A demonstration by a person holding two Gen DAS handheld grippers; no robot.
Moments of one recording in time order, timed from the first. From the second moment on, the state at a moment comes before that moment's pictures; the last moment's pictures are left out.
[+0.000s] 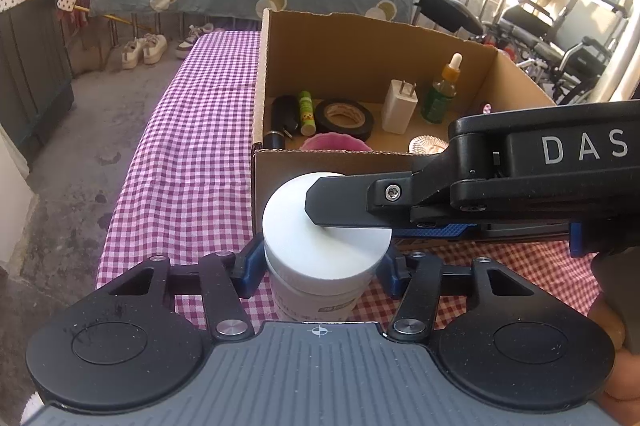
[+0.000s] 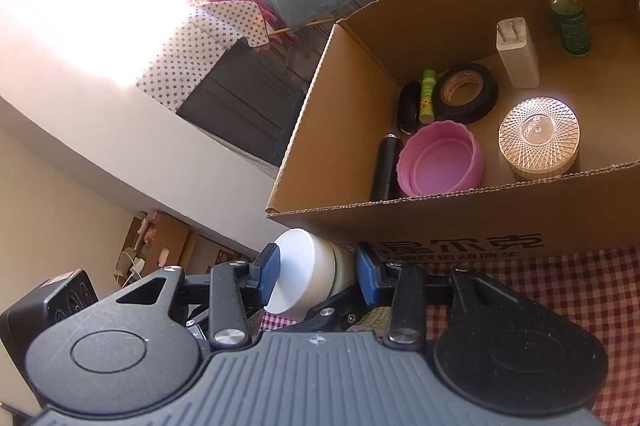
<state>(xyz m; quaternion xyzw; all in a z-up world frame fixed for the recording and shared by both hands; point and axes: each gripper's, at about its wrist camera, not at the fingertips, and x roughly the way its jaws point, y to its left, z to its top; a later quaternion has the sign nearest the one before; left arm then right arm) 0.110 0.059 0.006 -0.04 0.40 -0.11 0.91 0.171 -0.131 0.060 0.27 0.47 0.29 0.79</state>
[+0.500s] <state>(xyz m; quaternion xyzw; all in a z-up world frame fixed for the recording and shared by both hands) 0.084 0.050 0.035 -0.02 0.37 -0.11 0.92 0.142 -0.141 0.091 0.27 0.43 0.31 0.81</state>
